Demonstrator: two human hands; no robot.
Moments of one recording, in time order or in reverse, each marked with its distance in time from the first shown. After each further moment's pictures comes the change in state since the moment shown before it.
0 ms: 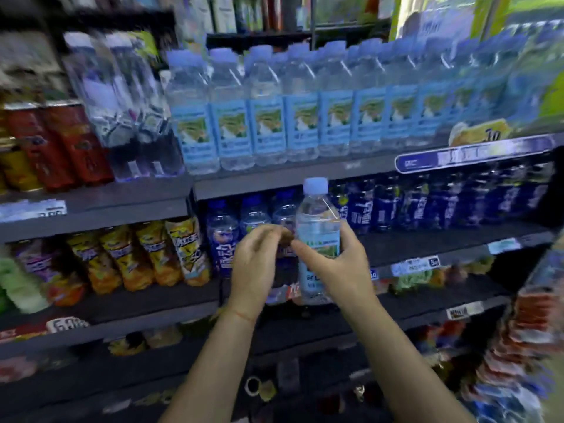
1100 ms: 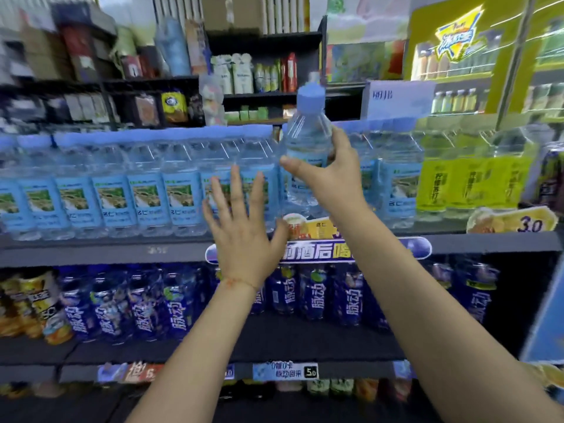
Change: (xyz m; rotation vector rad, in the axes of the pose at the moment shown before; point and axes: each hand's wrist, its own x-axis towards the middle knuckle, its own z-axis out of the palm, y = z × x) left_hand 0.133 0.043 0.343 1.273 0.539 0.536; right_hand 0.287 -0.064 -0.308 -0.013 -0.053 -0.402
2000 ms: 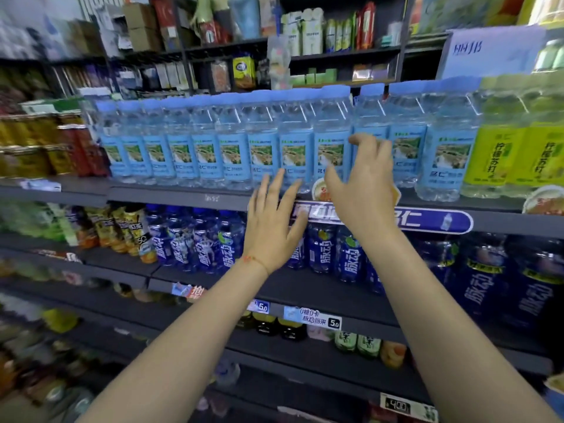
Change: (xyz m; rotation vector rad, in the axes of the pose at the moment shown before) left_hand -0.051 -0.009 -0.035 -0.077 -0.286 0.021; right_hand -0.066 0.001 -0.010 -0.454 -0.021 -0.165
